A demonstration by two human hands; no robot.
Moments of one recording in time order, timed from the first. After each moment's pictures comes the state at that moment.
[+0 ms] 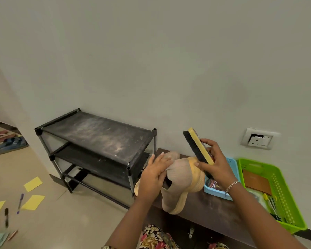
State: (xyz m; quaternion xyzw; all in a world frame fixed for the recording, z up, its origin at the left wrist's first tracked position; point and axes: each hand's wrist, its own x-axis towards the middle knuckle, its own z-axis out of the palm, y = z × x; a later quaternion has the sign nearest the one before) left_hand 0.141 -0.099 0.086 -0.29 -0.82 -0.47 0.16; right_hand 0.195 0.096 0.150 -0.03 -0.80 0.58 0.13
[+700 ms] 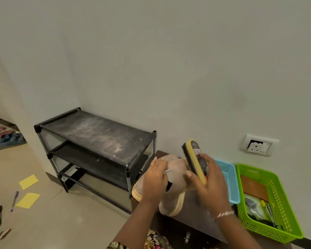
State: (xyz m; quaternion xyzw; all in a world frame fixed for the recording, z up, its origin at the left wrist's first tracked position) left_hand 0.151 -0.078 0.092 -0.22 -0.83 -0.42 0.30; right_hand 0.225 0.059 0.137 -0.07 -0.88 0.37 0.27
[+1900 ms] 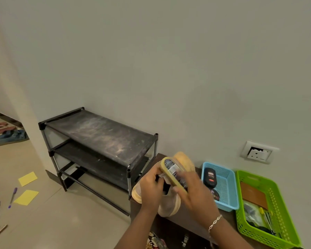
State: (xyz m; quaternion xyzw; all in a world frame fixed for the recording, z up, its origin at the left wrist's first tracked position) left_hand 0.167 -0.088 0.092 -0.10 -0.77 -0.60 0.19; right_hand 0.224 0.039 0.119 0.08 -0.95 0.22 0.22
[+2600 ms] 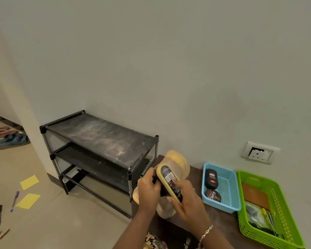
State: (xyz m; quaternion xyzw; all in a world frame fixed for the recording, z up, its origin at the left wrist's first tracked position) left_hand 0.159 -0.096 0.080 -0.08 -0.78 -0.60 0.17; right_hand 0.227 0.026 0.086 0.09 -0.91 0.33 0.22
